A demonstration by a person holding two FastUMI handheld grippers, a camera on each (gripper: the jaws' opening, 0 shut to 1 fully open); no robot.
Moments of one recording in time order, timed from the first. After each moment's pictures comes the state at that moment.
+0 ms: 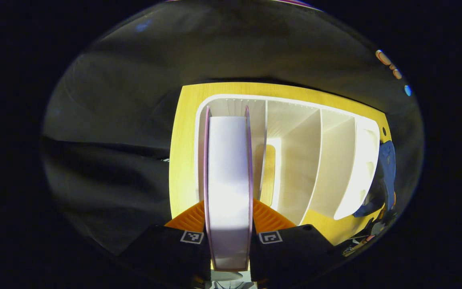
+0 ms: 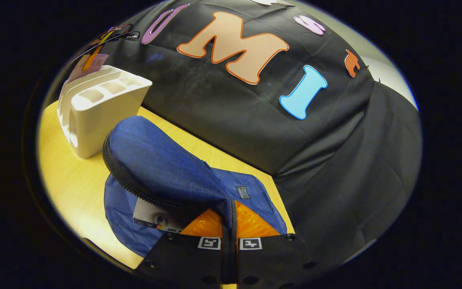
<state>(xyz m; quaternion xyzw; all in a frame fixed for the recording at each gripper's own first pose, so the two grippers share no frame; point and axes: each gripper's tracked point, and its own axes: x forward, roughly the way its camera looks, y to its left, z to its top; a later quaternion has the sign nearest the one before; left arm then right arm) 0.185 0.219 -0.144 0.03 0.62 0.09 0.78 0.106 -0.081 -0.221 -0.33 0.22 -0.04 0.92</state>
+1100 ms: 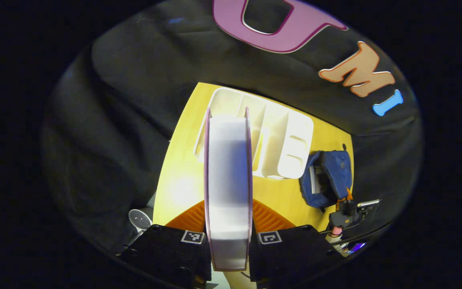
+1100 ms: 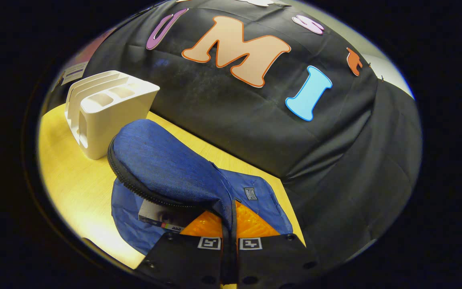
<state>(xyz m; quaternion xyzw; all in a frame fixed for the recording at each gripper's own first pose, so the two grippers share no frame) 0.038 0.122 -0.013 -0.11 0.53 0.08 0.84 0.104 -0.082 -0.222 -0.31 0.22 0.00 0.93</state>
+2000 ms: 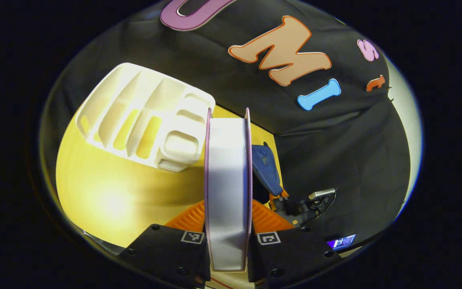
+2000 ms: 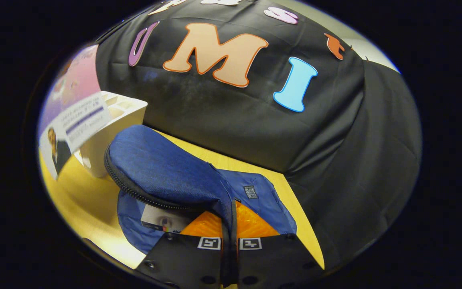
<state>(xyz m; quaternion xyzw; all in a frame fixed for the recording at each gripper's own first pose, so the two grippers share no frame) 0.031 -0.106 -0.092 -0.25 0.46 -0.14 0.84 0.103 -0.100 -0.207 -0.23 0.22 0.00 0.95</state>
